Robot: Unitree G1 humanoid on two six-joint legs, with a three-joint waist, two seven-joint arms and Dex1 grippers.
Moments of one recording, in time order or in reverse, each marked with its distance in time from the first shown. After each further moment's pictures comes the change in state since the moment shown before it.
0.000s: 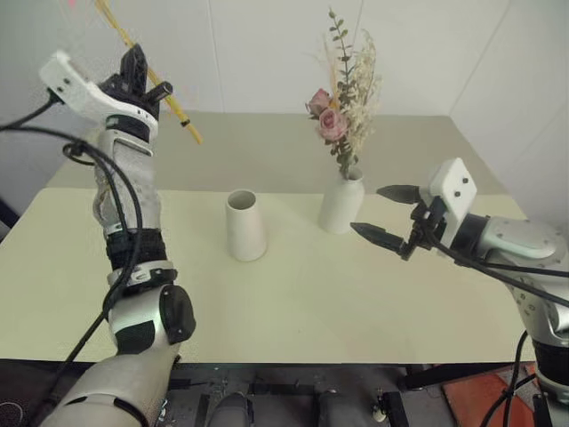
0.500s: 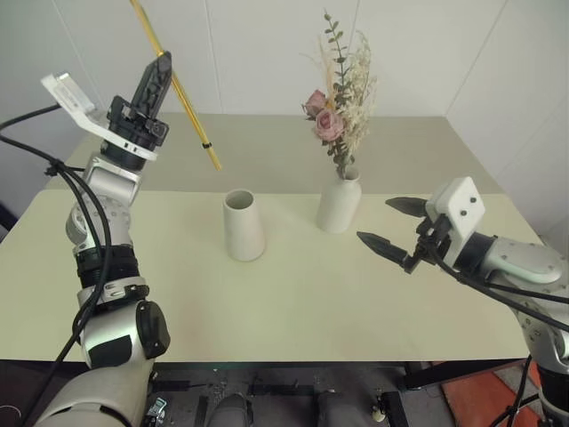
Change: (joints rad) left arm 0.091 0.163 -0.067 0.045 -0.225 0.255 -0.497; right arm 0.125 0.025 -0.044 -0.085 -0.004 -0.001 -0.077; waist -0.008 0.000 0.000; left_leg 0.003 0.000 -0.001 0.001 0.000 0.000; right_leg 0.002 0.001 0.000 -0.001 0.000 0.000
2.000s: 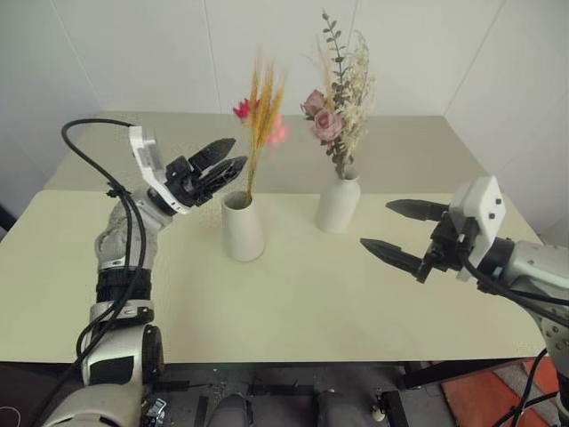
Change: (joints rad) left arm 0.166 0.040 -0.221 -0.018 0.243 -0.118 -0.351; right arm 0.045 -0.044 -0.103 -0.044 0.161 0.005 0.088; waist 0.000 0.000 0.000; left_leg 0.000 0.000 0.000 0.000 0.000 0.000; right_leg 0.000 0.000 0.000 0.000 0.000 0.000
